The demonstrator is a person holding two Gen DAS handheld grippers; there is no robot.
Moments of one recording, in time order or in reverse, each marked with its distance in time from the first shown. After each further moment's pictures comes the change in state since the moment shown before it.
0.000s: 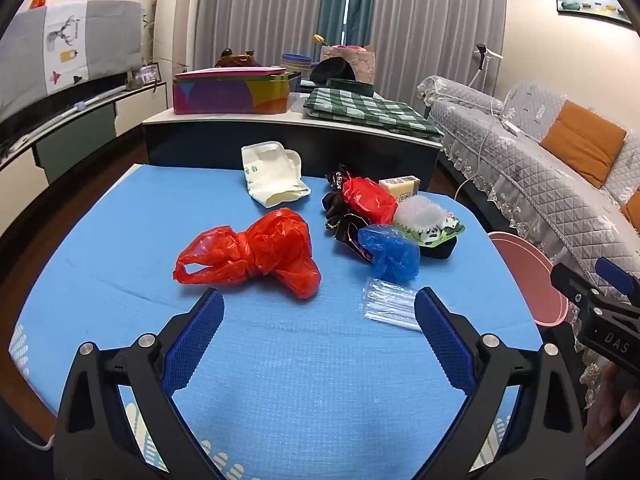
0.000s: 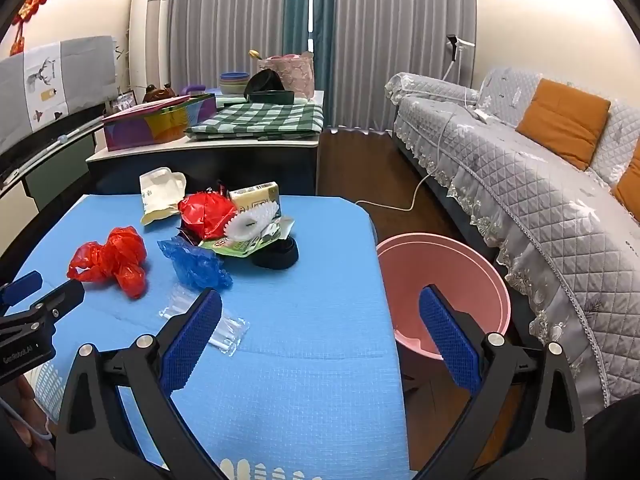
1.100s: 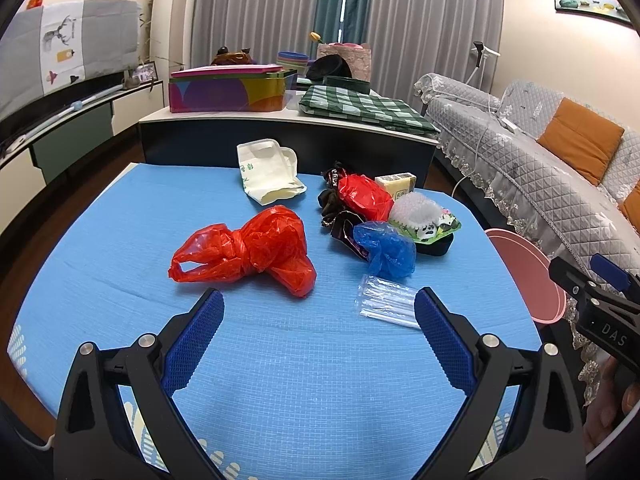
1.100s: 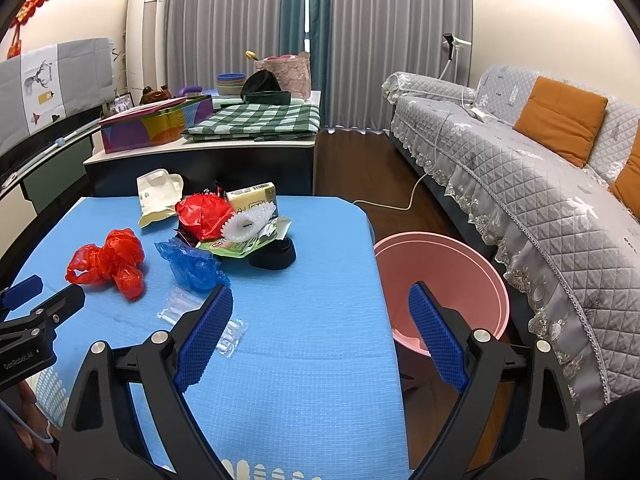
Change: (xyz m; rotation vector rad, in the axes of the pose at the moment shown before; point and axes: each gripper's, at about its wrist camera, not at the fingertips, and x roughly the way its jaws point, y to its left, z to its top) left arm 0.003 -0.003 -0.003 0.008 0.006 -0.009; right arm 0.001 -0.005 0.000 0.007 -0.006 -0.002
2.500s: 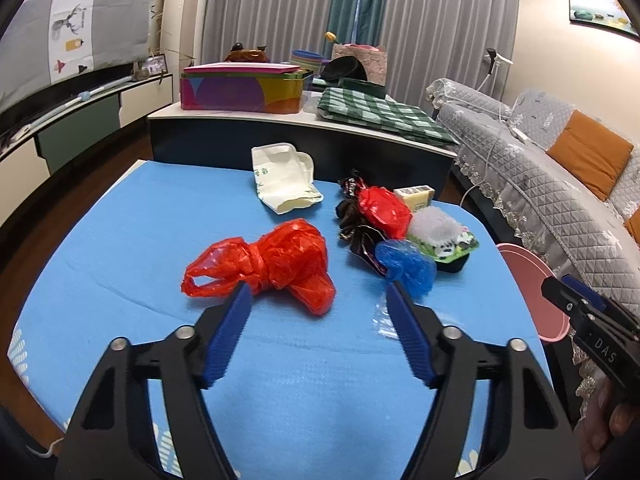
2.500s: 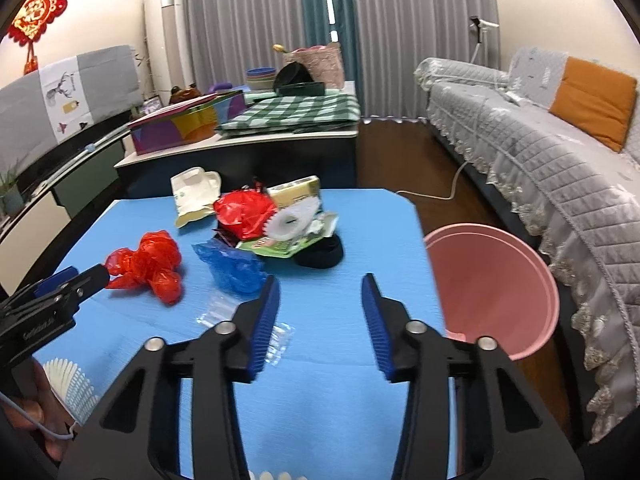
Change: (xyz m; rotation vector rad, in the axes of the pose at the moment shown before) left arm 0.012 0.020 0.020 -0.047 0.010 0.019; right arm 0.027 0.020 0.004 0.030 0.038 0.179
